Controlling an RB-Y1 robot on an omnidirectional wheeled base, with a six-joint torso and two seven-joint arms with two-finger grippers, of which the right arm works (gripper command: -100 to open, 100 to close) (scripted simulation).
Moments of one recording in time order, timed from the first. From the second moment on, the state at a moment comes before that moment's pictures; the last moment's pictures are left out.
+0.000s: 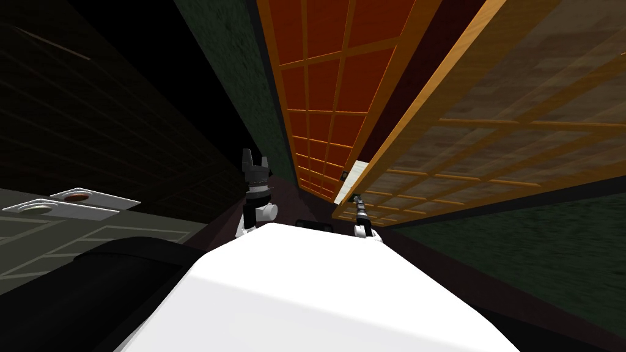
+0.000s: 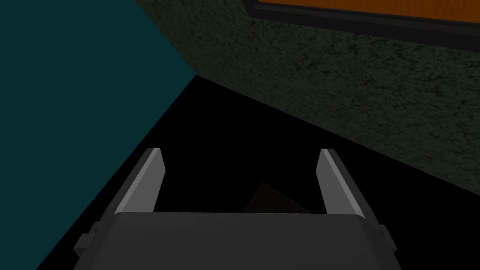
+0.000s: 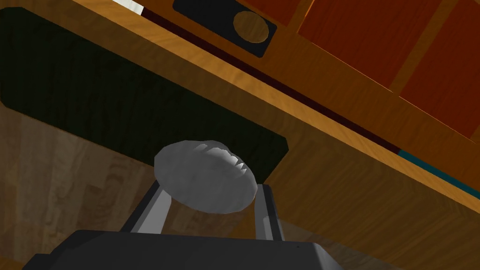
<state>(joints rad) -0.08 -0.22 -0.15 -0.60 0.01 -0.89 0.20</state>
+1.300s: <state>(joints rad) -0.09 -0.24 -0.09 -0.59 -0.12 -0.88 -0.10</state>
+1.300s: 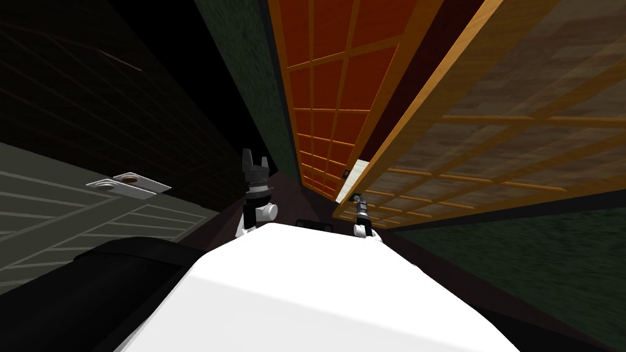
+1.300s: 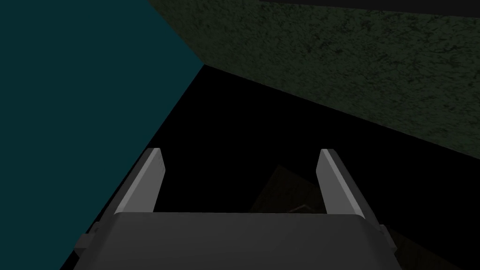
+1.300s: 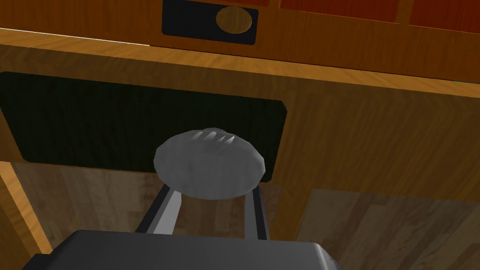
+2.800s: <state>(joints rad) -0.05 -0.24 -0.02 -0.63 -0.29 -0.86 -0.44</state>
